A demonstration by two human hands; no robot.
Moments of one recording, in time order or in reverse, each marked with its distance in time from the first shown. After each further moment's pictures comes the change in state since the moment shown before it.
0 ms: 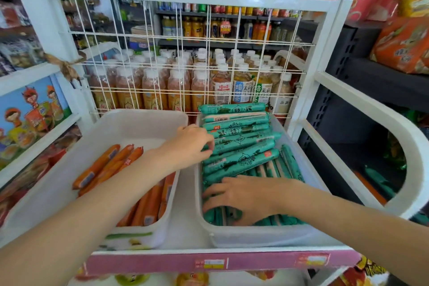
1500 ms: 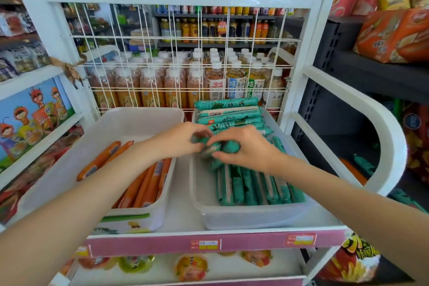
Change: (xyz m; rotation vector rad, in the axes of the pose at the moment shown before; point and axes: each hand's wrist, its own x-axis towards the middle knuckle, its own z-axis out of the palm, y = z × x) left_hand -0.017 0.012 -0.019 -0.377 -0.092 -0.002; right_hand -0.020 0.014 -0.018 0.344 0.826 0.176
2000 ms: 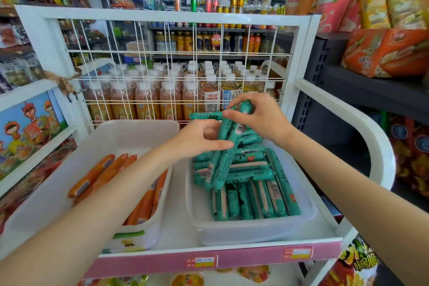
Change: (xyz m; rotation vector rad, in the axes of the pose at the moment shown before) left_hand 0.013 0.039 -0.004 -0.604 0.068 0.010; right_hand 0.029 0.004 -0.057 0.198 0.296 0.283
